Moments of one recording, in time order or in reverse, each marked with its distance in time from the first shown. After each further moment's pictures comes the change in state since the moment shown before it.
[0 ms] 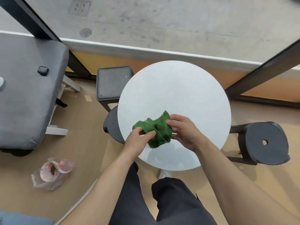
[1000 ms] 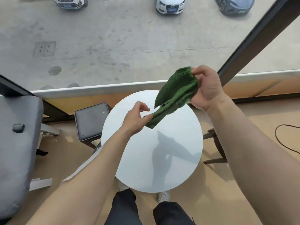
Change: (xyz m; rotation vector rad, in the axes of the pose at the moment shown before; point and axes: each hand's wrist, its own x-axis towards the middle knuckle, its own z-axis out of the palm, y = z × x) left_hand 0.057 0.186 0.023 0.327 -0.149 0.572; right_hand -0.062 -0.230 -0.044 0.371 0.127 -0.476
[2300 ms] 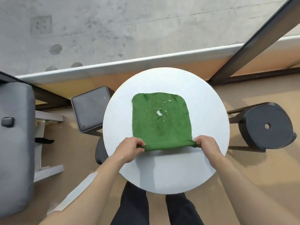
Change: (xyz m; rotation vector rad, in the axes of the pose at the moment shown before) left_hand 0.000 -0.188 0.021 0.510 -0.440 -0.313; right_hand -0.002 0.280 -0.197 -0.689 0.615 0.488
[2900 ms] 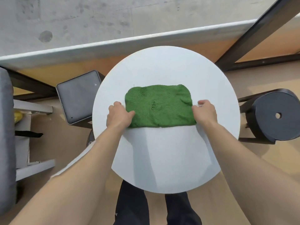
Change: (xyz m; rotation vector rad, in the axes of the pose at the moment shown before) left_hand 0.089 0.005 -0.025 -0.156 0.422 -0.380; right_hand 0.063 -0.056 0.038 -0.309 0.244 -0.066
